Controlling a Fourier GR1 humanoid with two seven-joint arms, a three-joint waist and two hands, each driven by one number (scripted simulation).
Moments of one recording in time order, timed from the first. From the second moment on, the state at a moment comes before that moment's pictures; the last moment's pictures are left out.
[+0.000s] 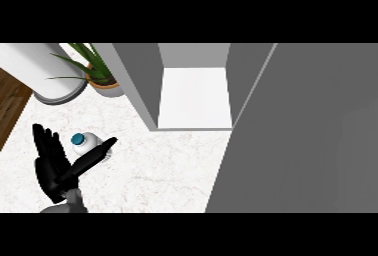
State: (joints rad) left arm -0.01 0.00 0.16 -1.43 0.09 0.60 -0.21; right arm 0.12 -0.21 0.70 -2.47 0.16 -0.35 0.34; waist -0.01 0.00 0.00
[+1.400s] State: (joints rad) left arm -0.16 0.01 0.22 -0.82 0.44 0.50 -0.78; right arm 0.10 -0.27 0.79 -2.43 0.18 -0.45 0.30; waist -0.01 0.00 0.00
